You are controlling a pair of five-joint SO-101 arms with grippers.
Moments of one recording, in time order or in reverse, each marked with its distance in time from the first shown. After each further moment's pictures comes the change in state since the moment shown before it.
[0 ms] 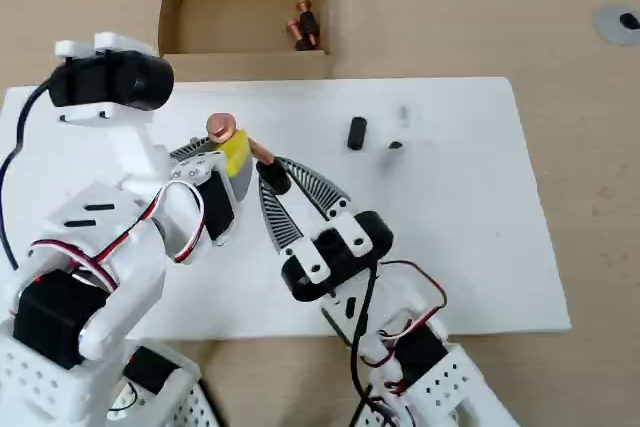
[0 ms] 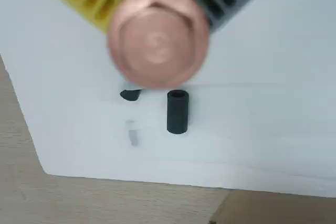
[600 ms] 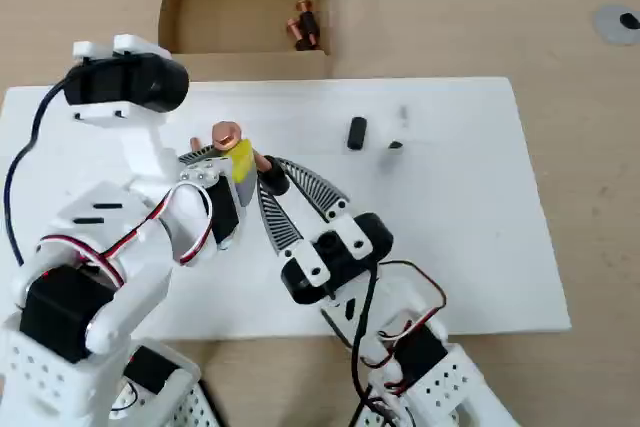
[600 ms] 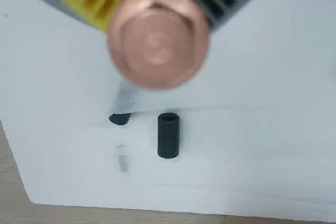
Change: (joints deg) left arm 0.4 0.5 0.2 1.9 -1.0; right arm -0.3 -0.1 0.0 0.0 0.0
